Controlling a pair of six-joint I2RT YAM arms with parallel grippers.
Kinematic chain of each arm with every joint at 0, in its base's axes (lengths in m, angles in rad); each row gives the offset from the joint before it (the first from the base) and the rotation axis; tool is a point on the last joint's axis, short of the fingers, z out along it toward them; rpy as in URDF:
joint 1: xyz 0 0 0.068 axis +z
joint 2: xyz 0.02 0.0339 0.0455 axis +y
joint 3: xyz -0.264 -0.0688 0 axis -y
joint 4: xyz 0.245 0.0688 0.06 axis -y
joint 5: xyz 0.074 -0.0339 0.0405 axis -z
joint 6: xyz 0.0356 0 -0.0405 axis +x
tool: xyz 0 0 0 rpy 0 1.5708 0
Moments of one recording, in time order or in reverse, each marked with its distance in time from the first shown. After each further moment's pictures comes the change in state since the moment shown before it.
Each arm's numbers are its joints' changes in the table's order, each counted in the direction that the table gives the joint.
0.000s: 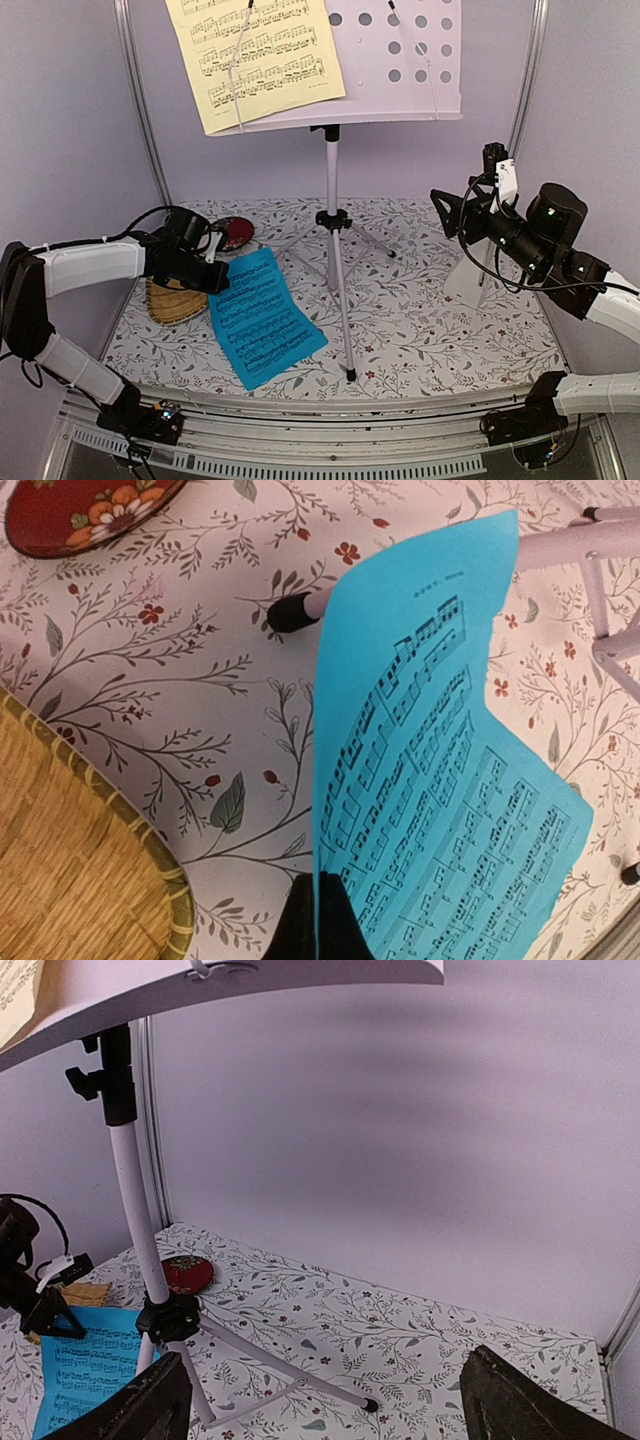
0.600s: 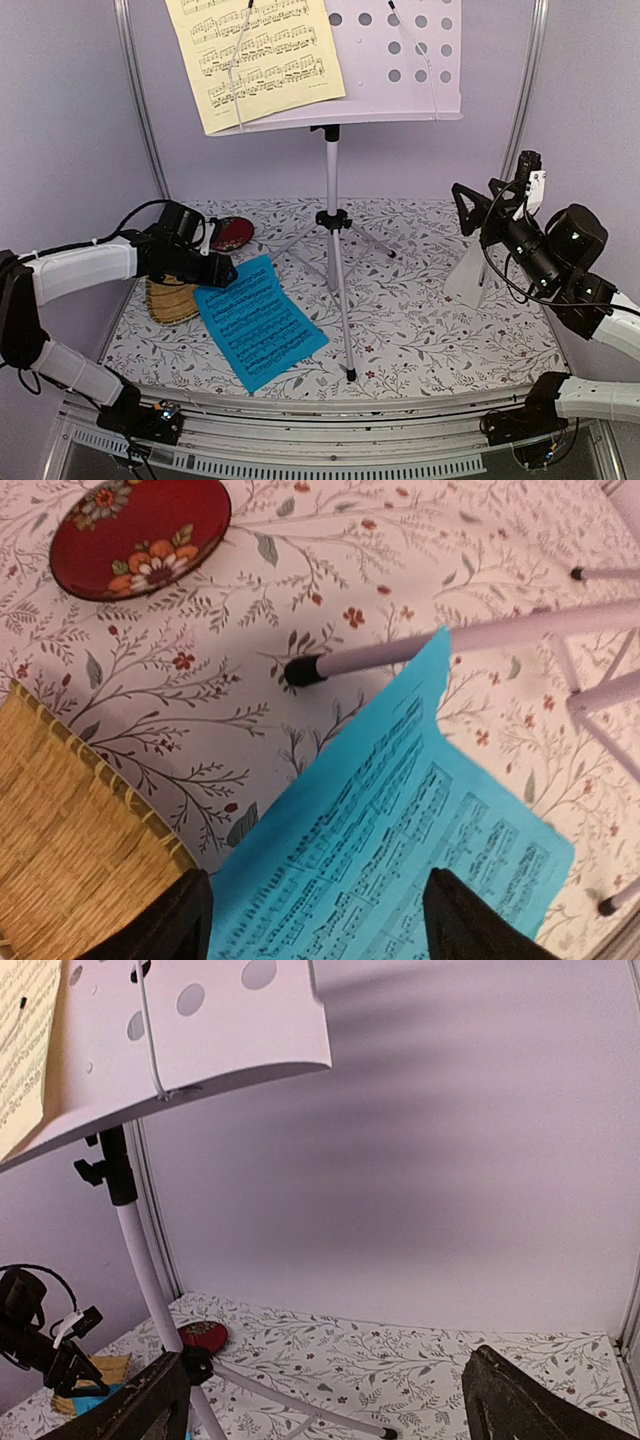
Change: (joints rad) left arm 0.004 -0.050 -0.001 0.018 -0.035 -0.040; right arm 0.000 -0.129 -0.128 0.151 0.044 0.103
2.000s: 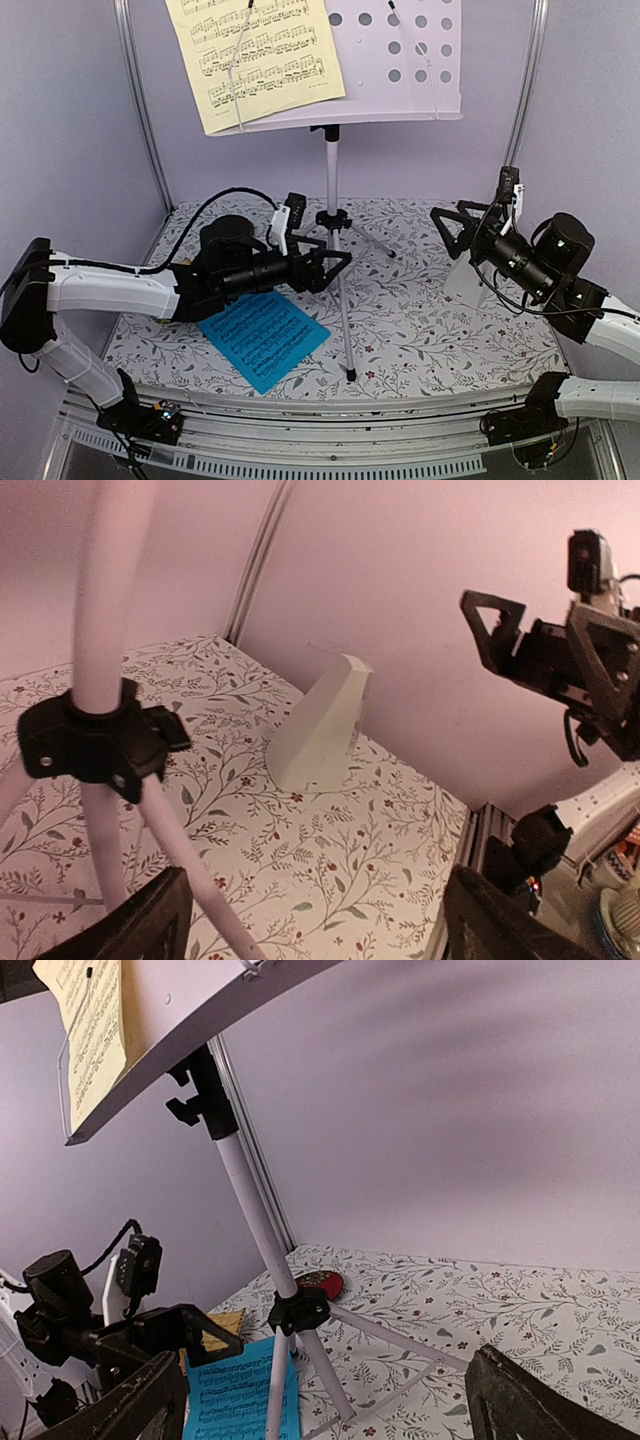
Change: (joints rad) left arm -0.554 0.099 -0.022 0.933 0.048 -0.147; right arm 0.000 0.019 -0.056 0.010 -0.267 0.222
